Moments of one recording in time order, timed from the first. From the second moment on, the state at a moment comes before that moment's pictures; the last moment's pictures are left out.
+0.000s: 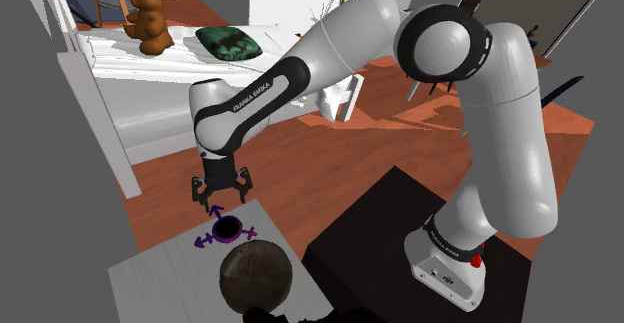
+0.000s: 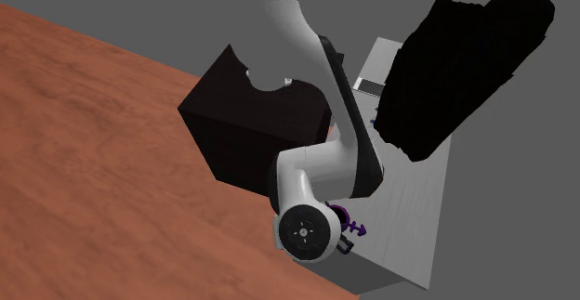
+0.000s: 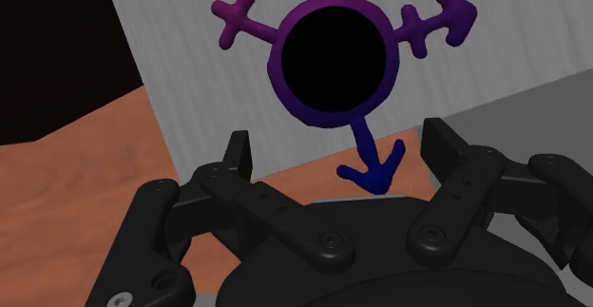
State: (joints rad) arm 0.29 0.71 0.27 -1.77 0.12 2.20 0.84
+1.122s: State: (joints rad) arm 0.31 0.78 0.27 -1.77 0.11 2.29 0.85
